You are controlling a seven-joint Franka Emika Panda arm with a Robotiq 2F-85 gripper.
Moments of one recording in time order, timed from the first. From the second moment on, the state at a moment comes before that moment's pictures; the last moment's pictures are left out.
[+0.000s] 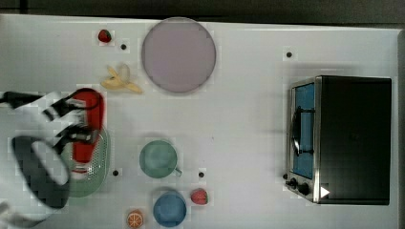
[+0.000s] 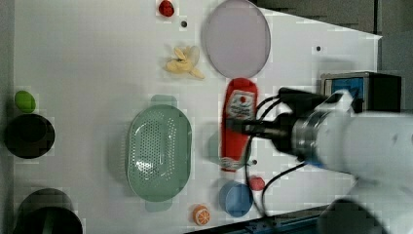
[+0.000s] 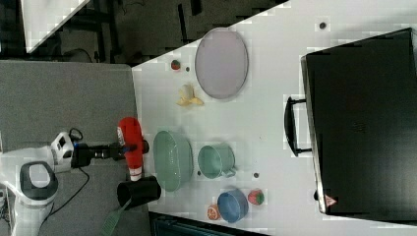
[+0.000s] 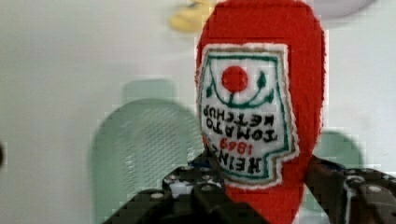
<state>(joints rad) -0.06 0.06 0.62 -1.98 -0.09 0.46 -0.06</state>
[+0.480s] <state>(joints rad) -0.18 0.07 0.37 -1.96 -0.08 0.42 -0.29</state>
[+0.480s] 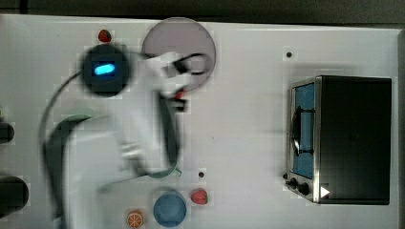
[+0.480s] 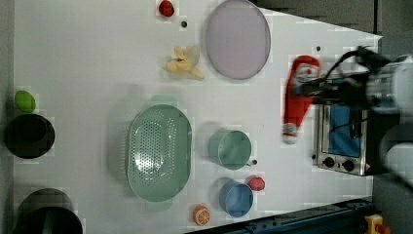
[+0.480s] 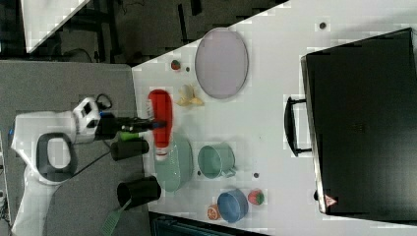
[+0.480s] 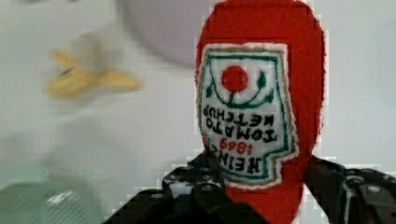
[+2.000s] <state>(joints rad) -0.22 0.24 0.12 -2.38 -0.08 0.94 -0.47</state>
